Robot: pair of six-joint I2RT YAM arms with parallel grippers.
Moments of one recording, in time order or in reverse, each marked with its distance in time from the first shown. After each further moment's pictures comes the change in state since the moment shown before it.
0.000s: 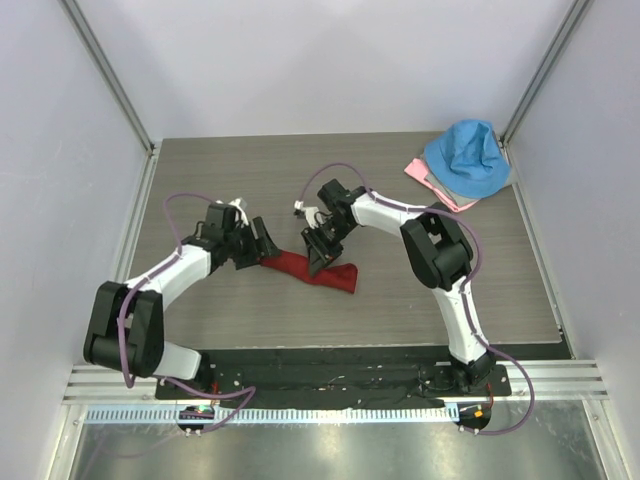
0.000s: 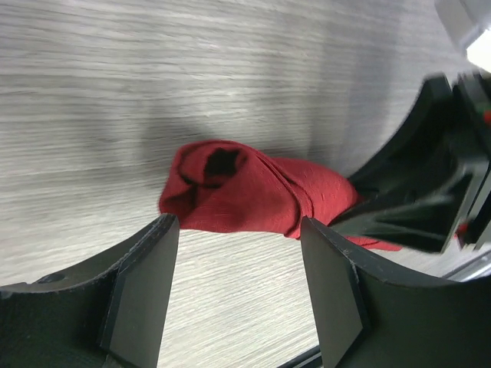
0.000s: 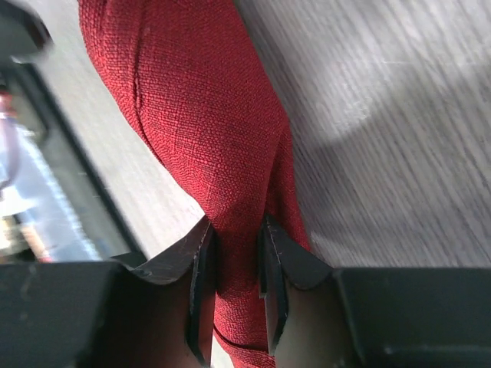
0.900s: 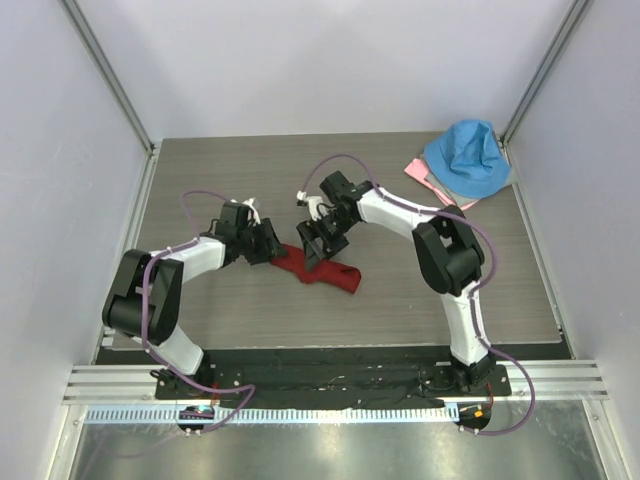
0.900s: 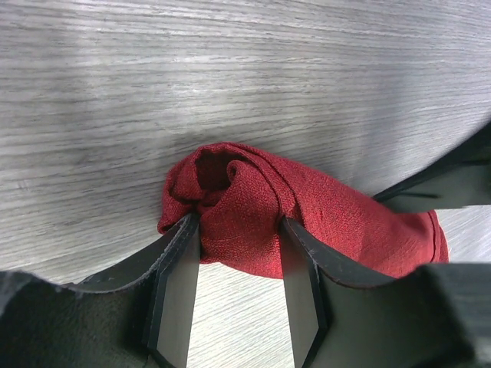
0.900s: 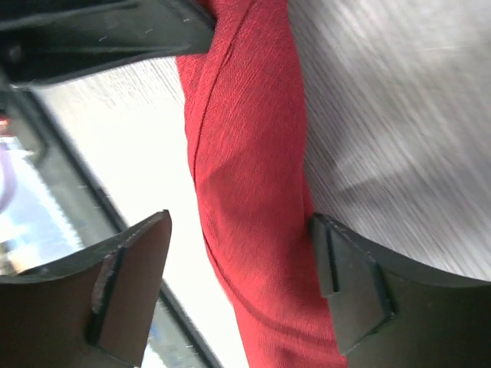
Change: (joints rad) left arm -0.044 0.215 0.026 0.183 0.021 0.007; right arm -0.020 -0.043 0.023 -0.022 0.033 0.065
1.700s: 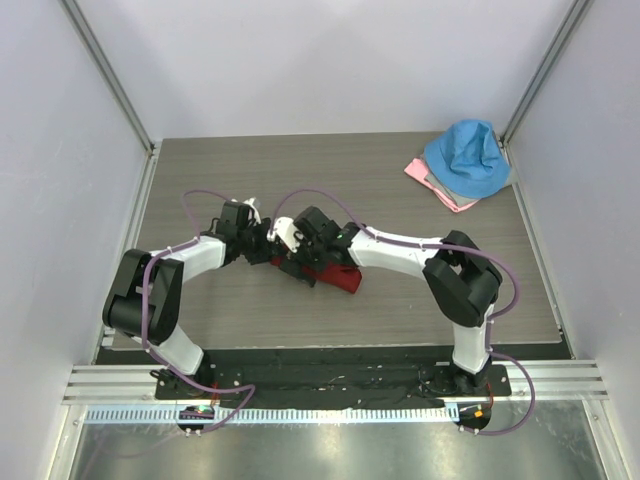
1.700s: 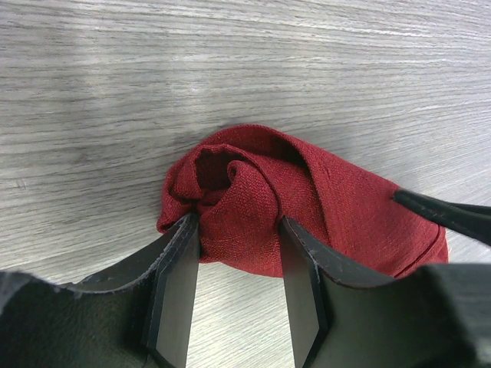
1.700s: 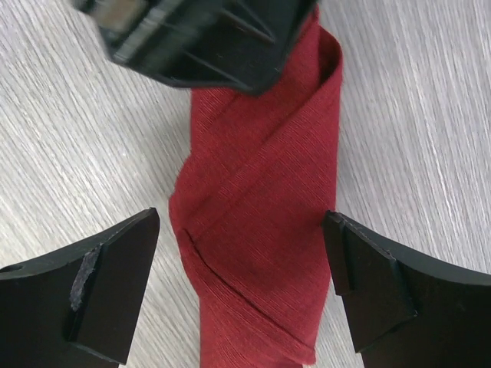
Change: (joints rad) left arm -0.004 0.002 0.012 -0.019 0.001 0.000; right arm 0.262 -0.264 -0.333 0.422 0.592 -0.304
